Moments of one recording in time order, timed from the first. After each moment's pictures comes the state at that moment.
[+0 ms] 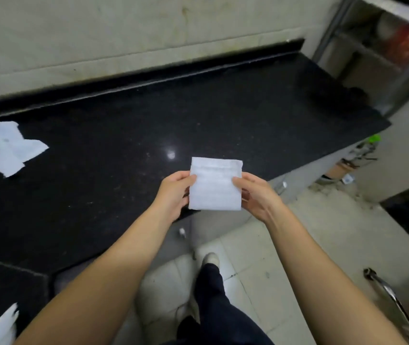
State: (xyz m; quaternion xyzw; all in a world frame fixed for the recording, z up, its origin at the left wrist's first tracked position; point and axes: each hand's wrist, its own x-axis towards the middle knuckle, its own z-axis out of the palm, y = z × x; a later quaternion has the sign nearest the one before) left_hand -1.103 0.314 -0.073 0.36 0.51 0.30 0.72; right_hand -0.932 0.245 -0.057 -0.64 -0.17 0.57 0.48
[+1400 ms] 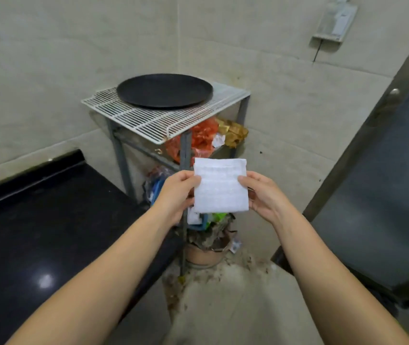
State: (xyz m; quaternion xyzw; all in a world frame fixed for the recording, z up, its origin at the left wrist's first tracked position) left_hand -0.307 0.383 0.039 0.56 0.31 0.22 0.73; right_hand -0.183 0.252 0.050 -0.62 -0.14 0.37 0.68
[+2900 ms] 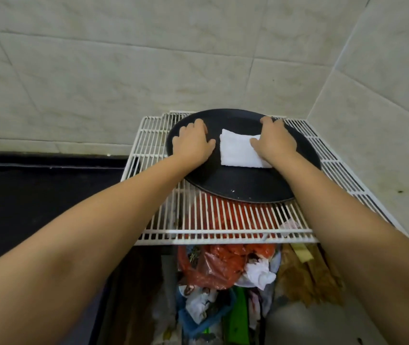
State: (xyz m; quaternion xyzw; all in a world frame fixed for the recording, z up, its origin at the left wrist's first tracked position) left_hand -0.085 0.700 0.094 0.67 0.67 0.29 0.13; right_hand 0.084 0.706 0.121 -0.74 -0.65 0.02 0.13
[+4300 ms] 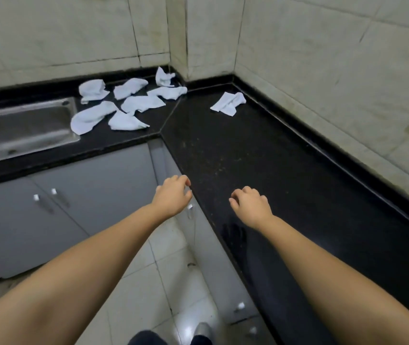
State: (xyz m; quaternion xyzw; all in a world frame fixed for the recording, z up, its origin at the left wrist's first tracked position) left_hand -0.916 0.229 -0.040 0.23 0.95 0.18 0.10; right_hand -0.826 0.418 -0.059 -0.14 -0.98 0.11 -0.06
